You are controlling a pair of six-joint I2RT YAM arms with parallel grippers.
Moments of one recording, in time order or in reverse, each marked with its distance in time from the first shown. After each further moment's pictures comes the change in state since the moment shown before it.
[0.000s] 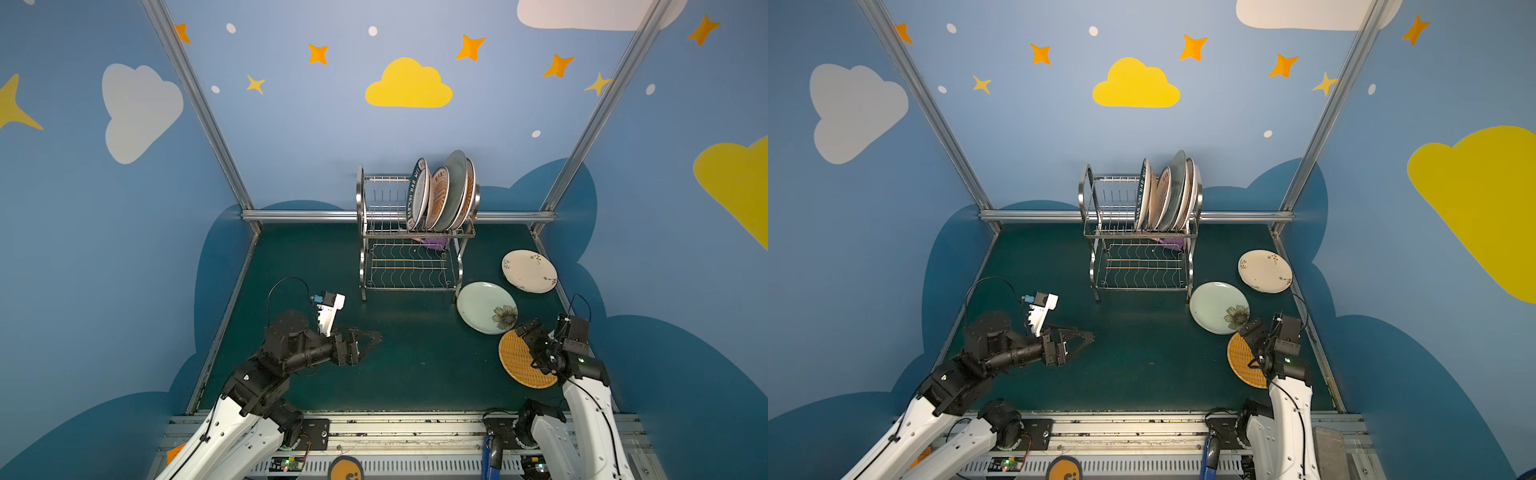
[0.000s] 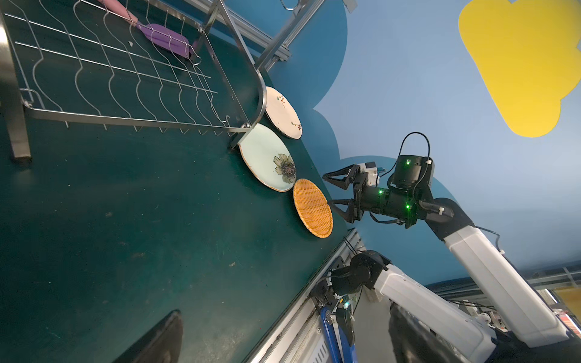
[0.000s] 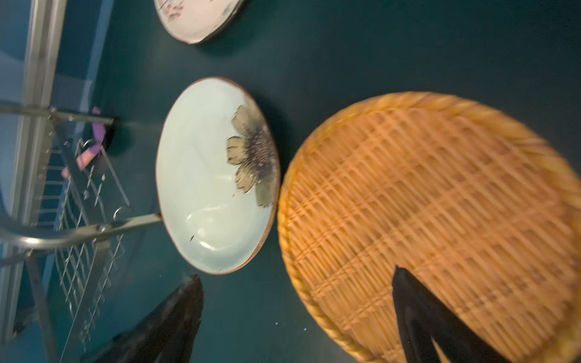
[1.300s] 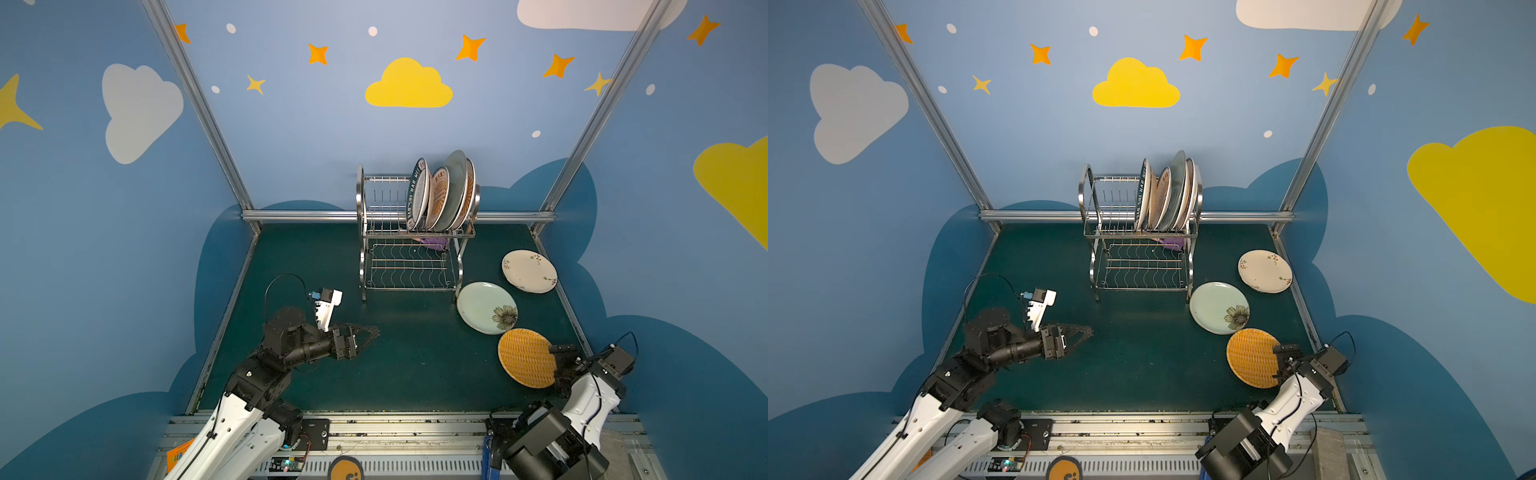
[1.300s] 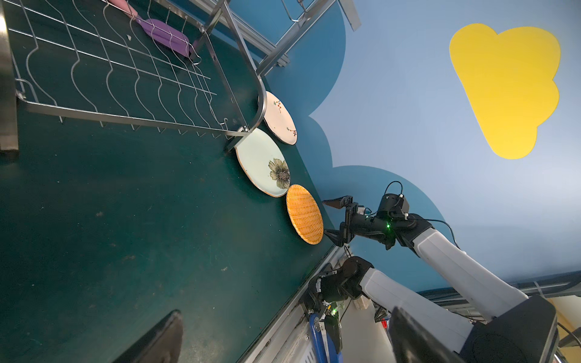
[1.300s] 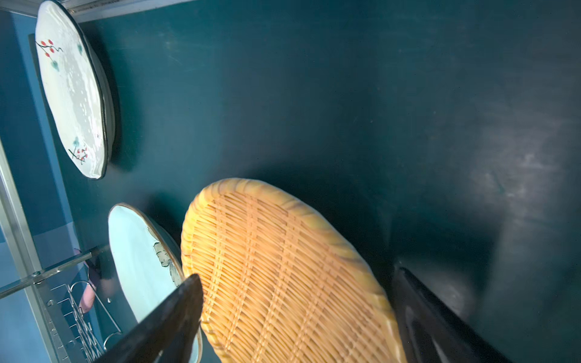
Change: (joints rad) left arm 0.079 0.022 -0.019 0.053 0.085 -0.045; right arm -0.603 0.138 -0.112 0.077 -0.236 -0.143
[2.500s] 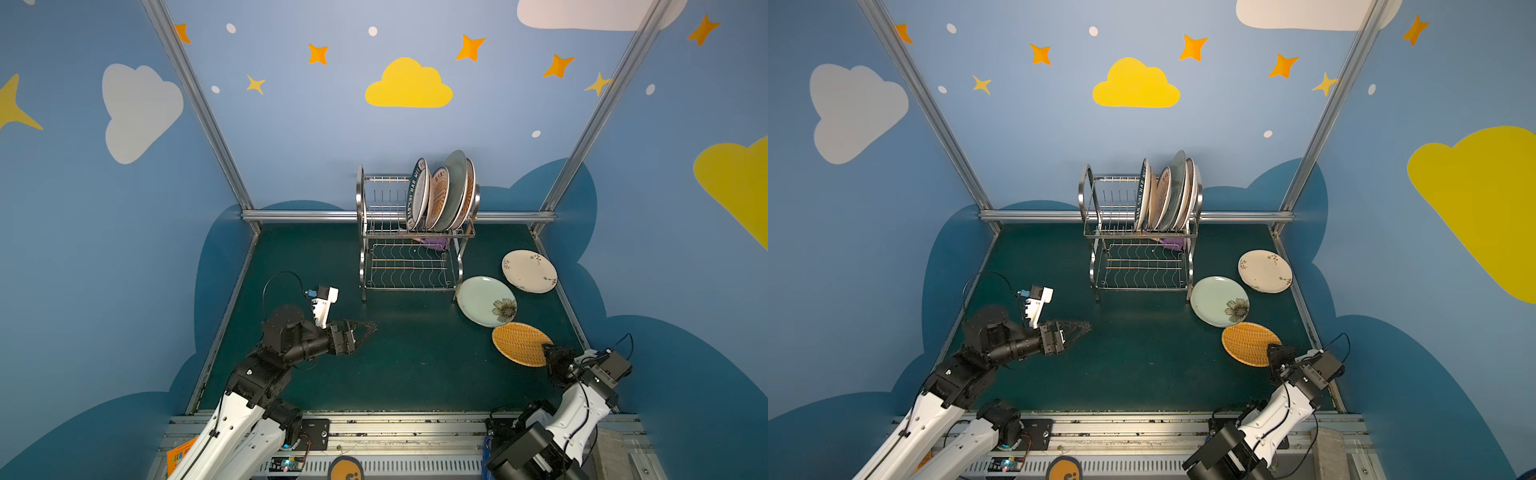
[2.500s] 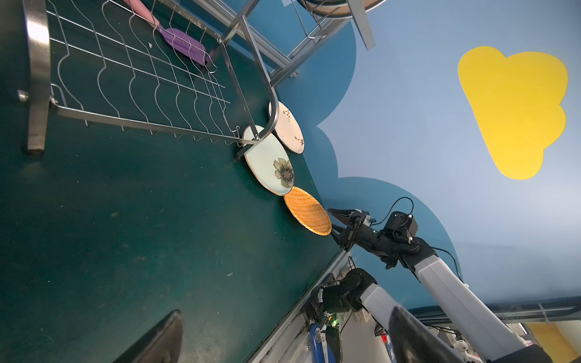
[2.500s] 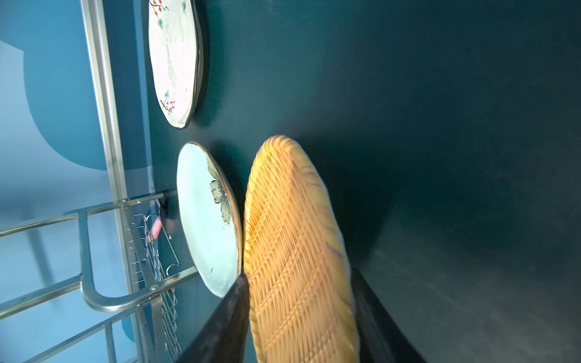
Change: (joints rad) left arm 0.047 0.012 -0.001 0.005 0.003 -0.024; right arm -0.005 -0.135 -0.061 0.046 -0.245 -0.024
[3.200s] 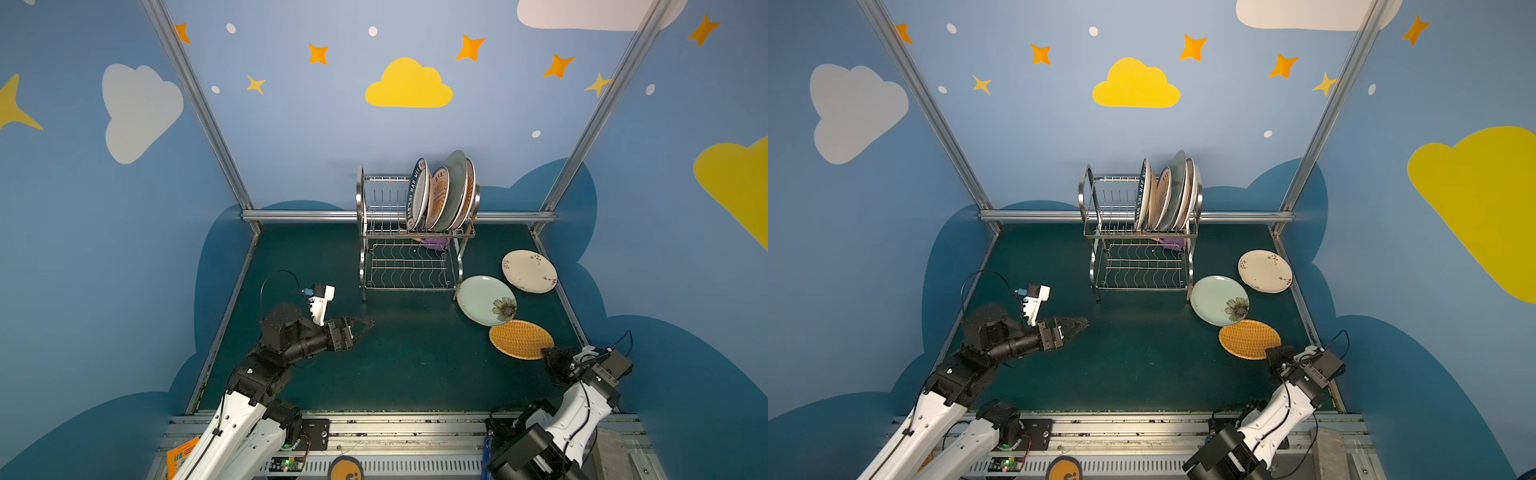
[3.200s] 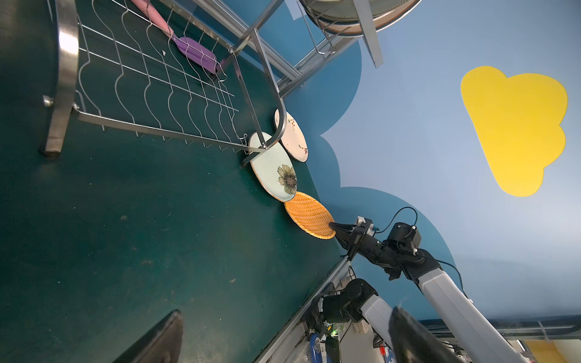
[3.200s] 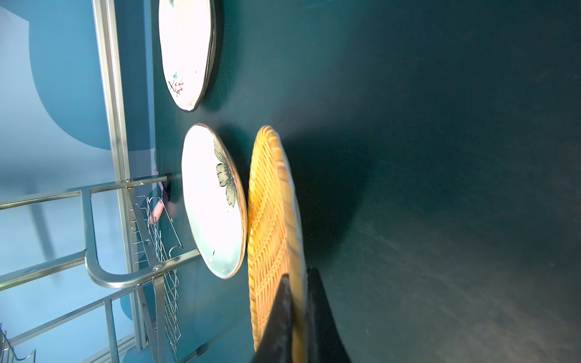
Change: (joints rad) left arm 0.047 0.004 -0.013 0.023 0.015 -0.019; right arm 0.010 0.000 0.028 -0.047 -0.032 -0.042
